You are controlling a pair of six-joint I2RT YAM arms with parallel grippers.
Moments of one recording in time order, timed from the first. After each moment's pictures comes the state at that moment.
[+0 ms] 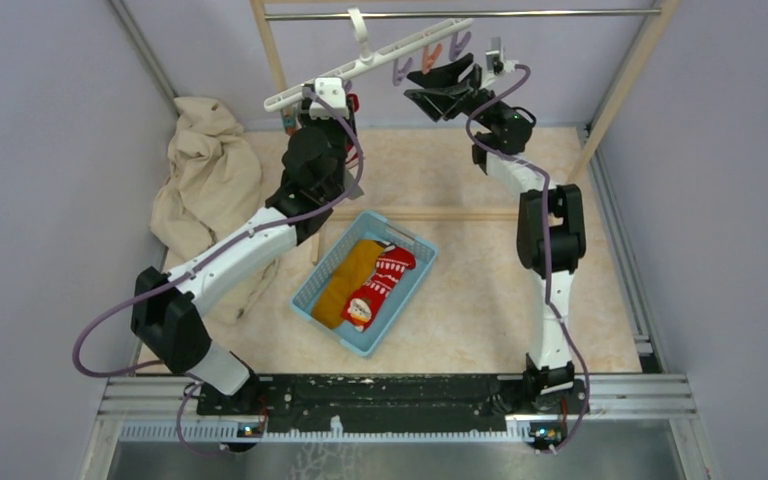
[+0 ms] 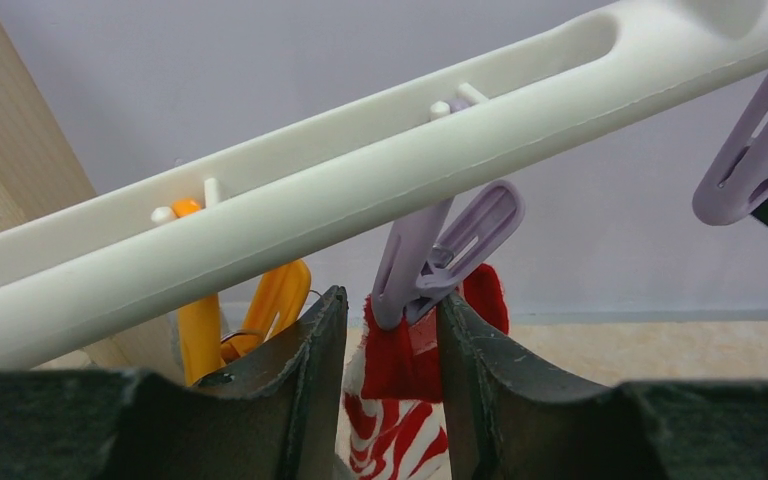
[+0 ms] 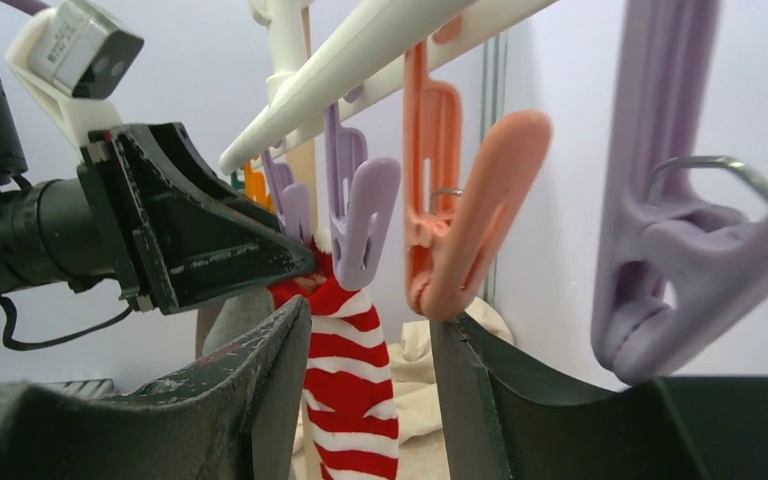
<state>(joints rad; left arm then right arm) -0.69 1.56 1.36 0.47 -0.68 0.16 0.21 2.20 1.81 1.56 -0.90 1.02</state>
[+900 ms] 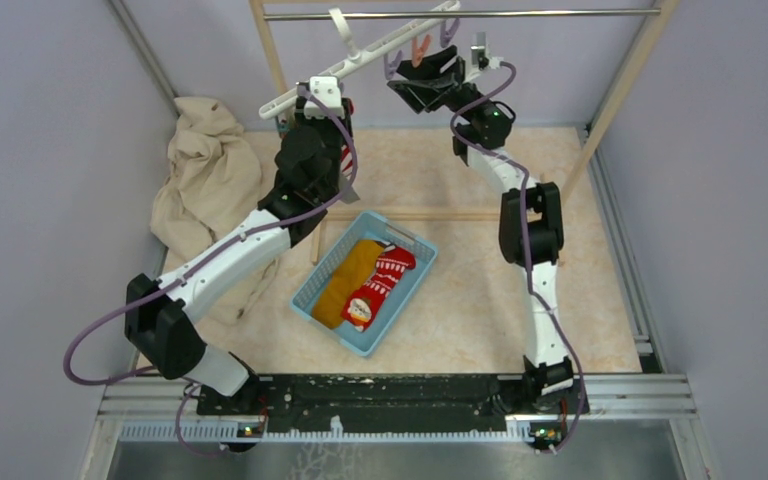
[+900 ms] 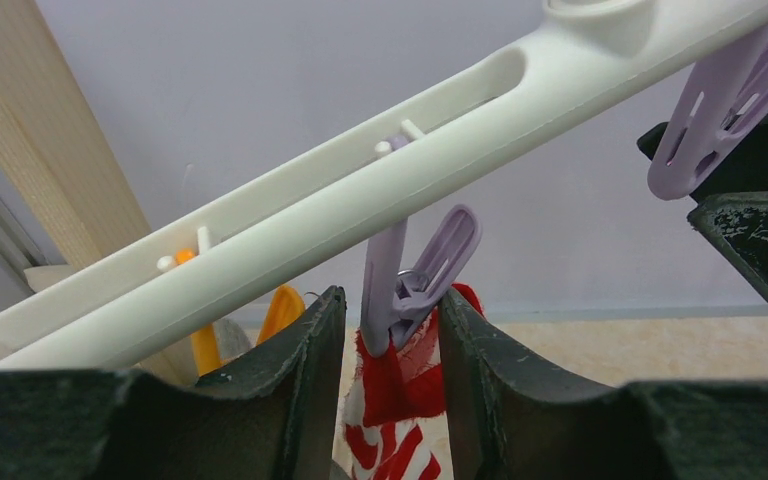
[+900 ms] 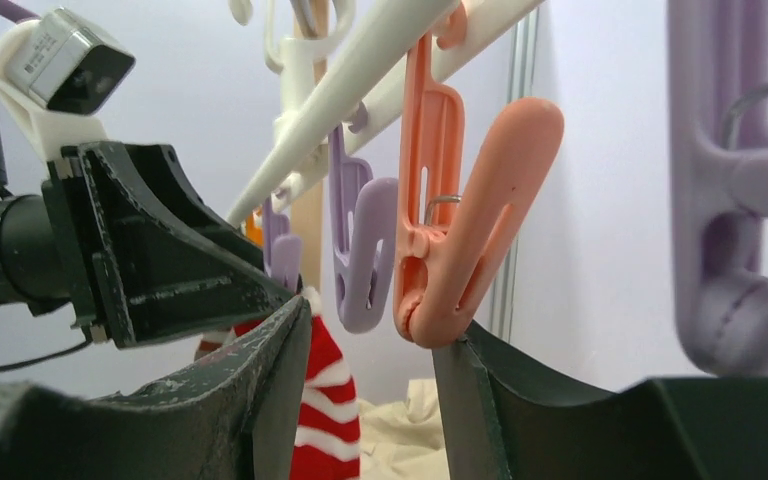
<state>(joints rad) -0.69 1.51 1.36 0.42 -0.67 0.17 0.28 2.37 2.07 1.56 -0.83 1.05</state>
